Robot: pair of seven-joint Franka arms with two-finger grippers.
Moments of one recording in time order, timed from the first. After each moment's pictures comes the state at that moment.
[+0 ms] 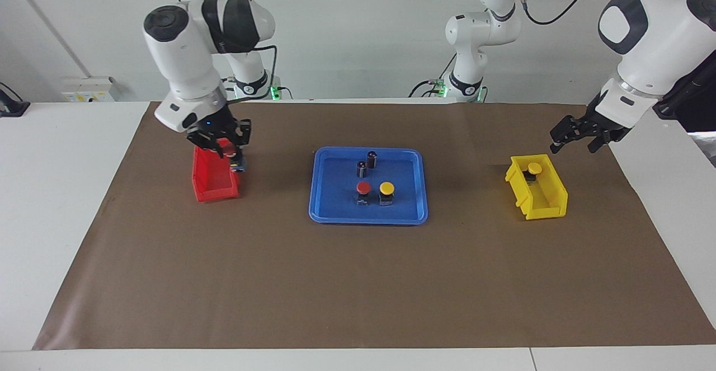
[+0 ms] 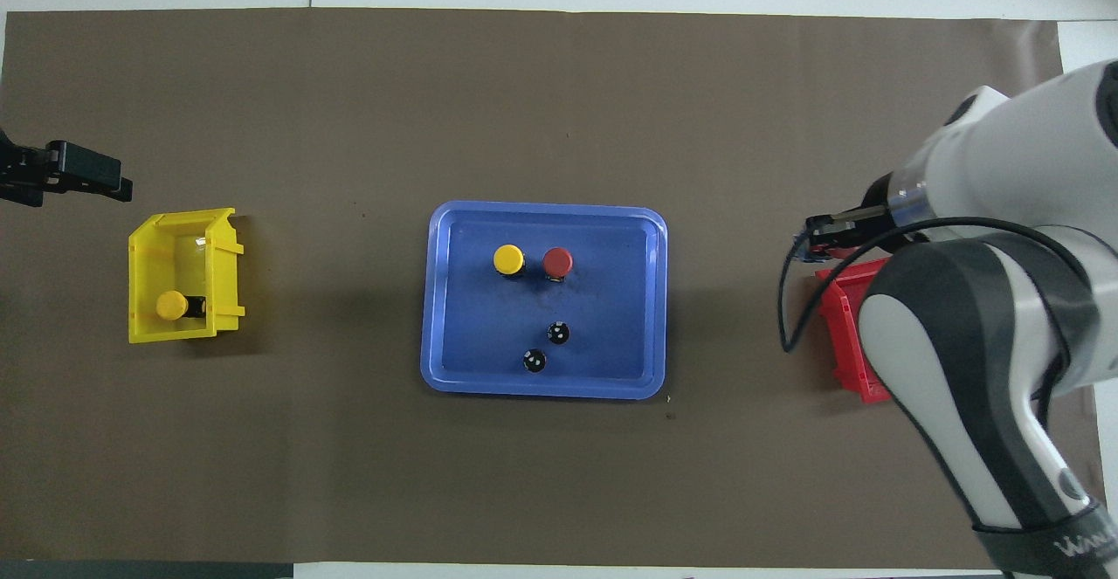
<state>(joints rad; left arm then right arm) -0.01 0.07 0.00 -1.62 -0.05 1.67 0.05 0.28 0.06 0.00 -1.78 0.06 1.85 0.22</state>
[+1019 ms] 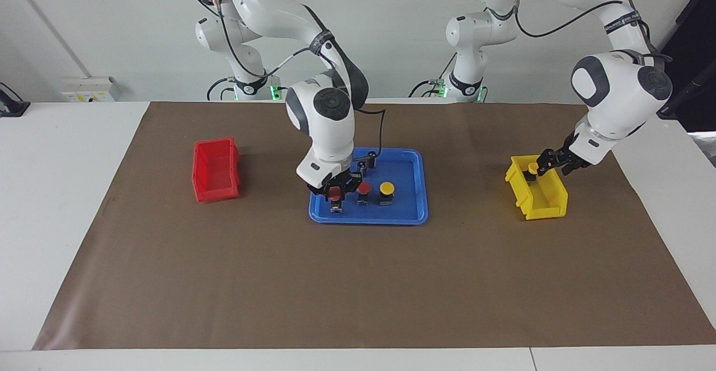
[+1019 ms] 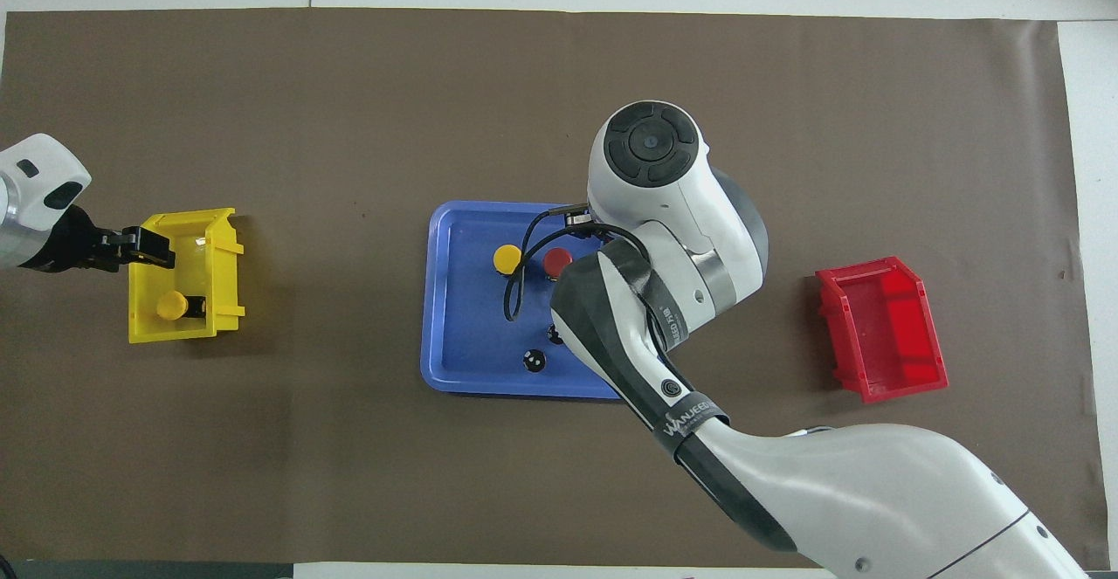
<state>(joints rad) 0.08 0.05 0.01 -2.06 -0.05 2.01 0.15 0.50 0.42 0.00 -1.65 -0.03 2.04 0.44</state>
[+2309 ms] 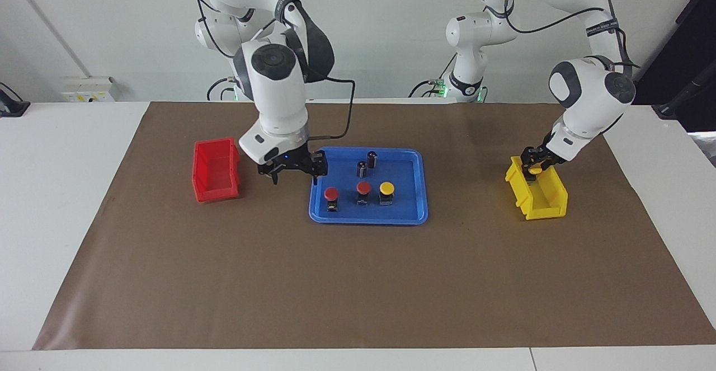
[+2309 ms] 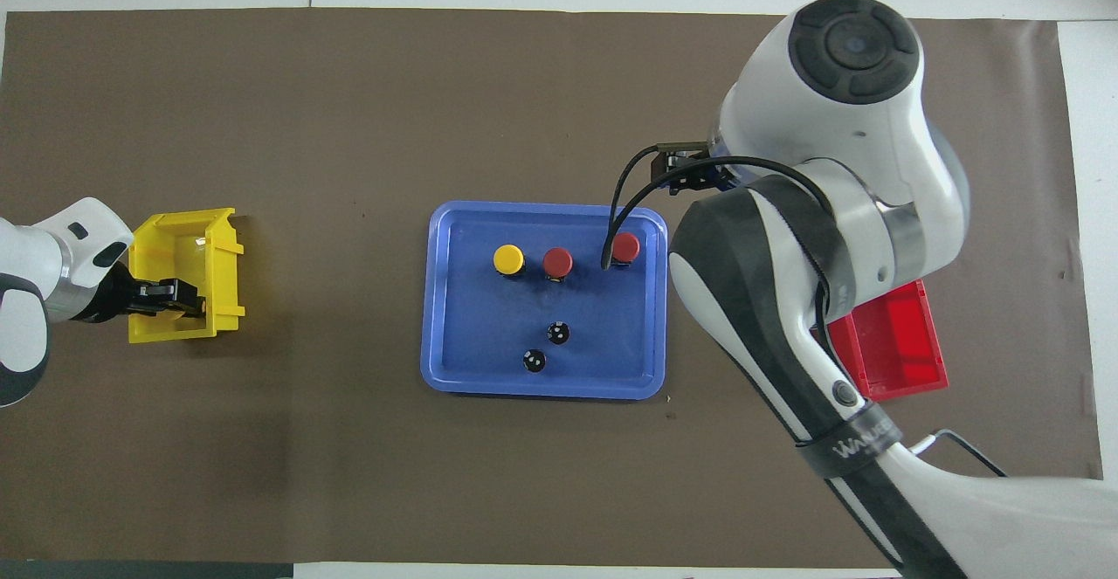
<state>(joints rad) 0.08 -0.03 0.00 -2.27 -0.05 2.15 0.13 0.35 0.23 -0.03 -1.56 -0.03 1.81 0.42</state>
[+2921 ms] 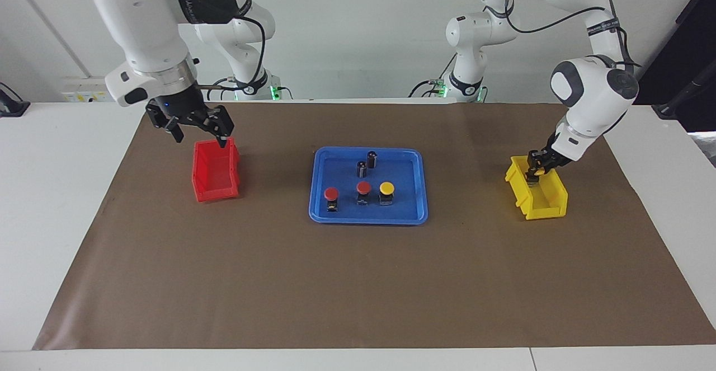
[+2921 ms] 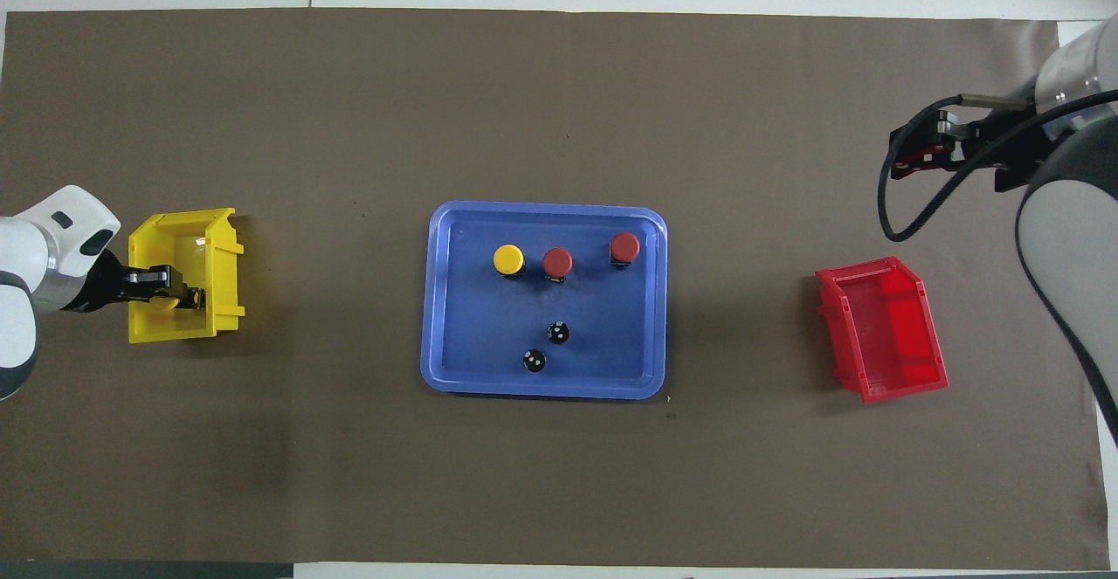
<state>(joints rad) 0.09 -0.03 0.00 -2.19 -0.05 2.10 0.09 0.08 0.08 -0.03 -1.49 -0.03 1.56 0.19</state>
